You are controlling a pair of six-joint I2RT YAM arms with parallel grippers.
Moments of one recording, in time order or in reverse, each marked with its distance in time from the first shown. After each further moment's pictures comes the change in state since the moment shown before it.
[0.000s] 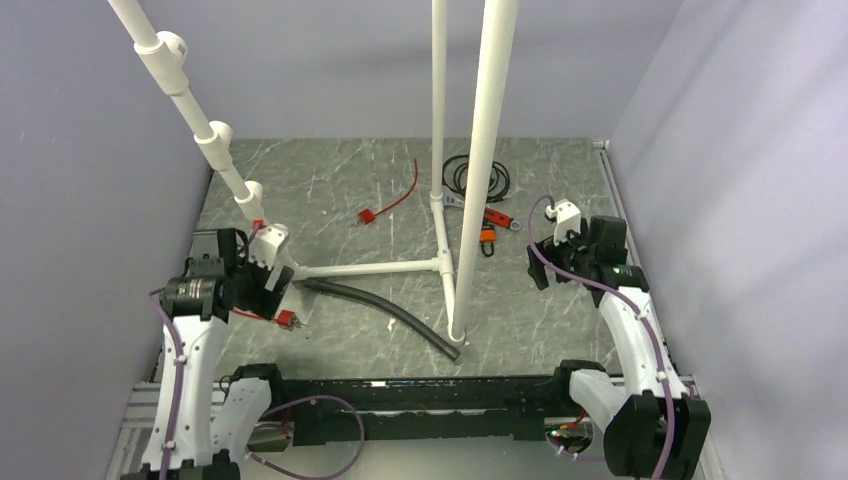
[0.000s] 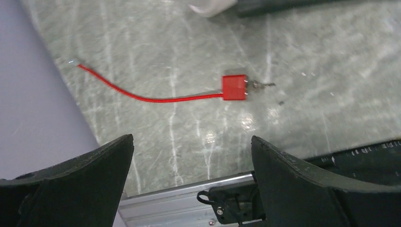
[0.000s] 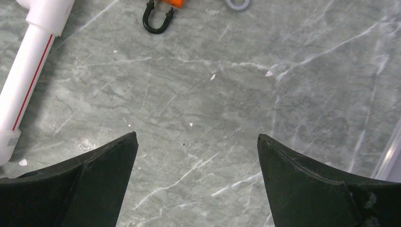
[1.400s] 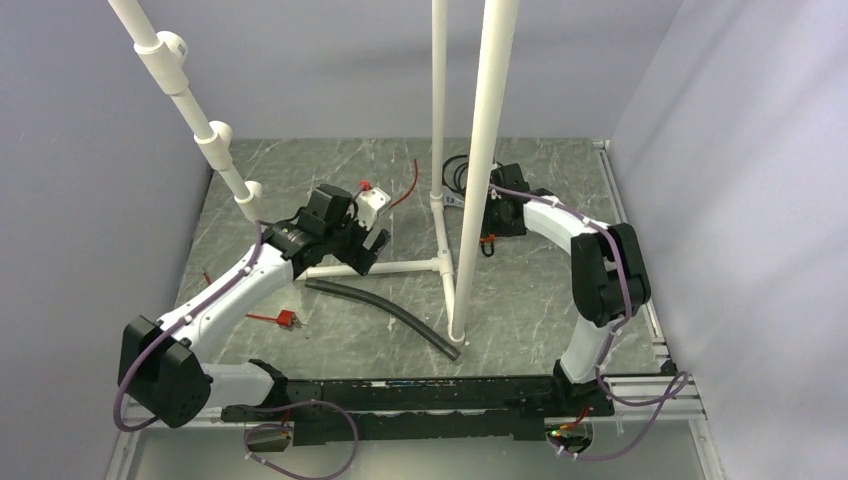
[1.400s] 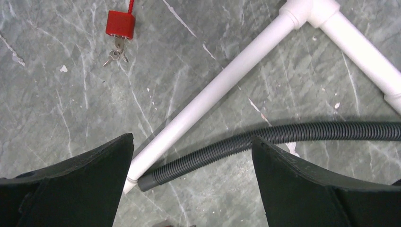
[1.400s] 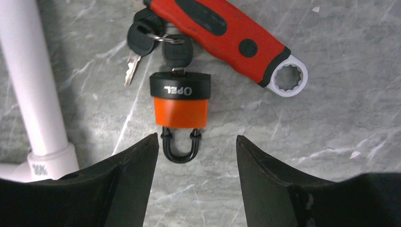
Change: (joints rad) left arm -0.626 0.483 0.121 0.506 0.004 -0.280; right arm 0.397 0.841 0.495 0.101 0.447 0.610
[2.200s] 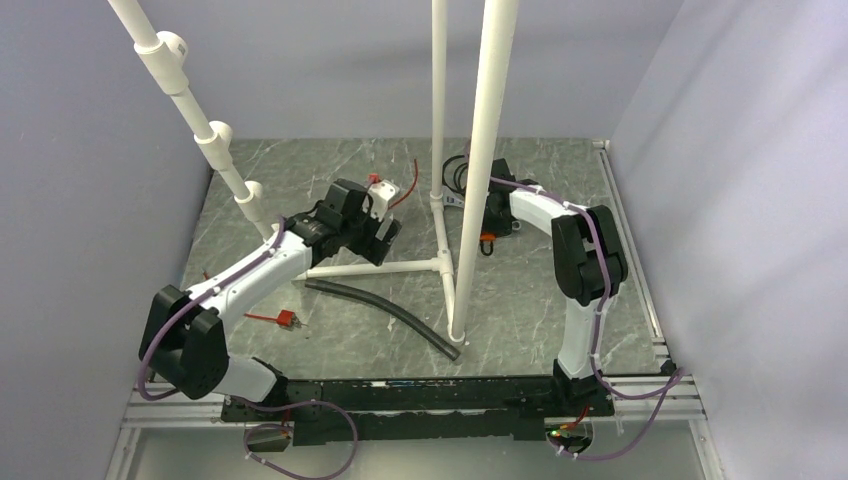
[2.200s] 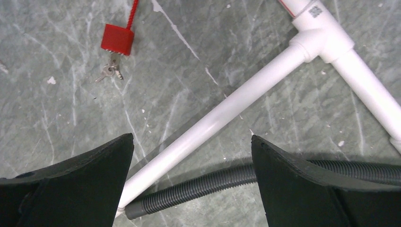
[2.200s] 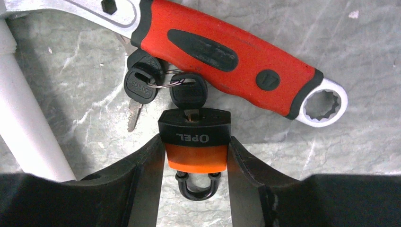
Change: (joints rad) left arm -0.014 0.155 0.020 0.145 -0.041 -0.095; right arm 0.011 0.211 0.178 -0.075 0.017 0.182
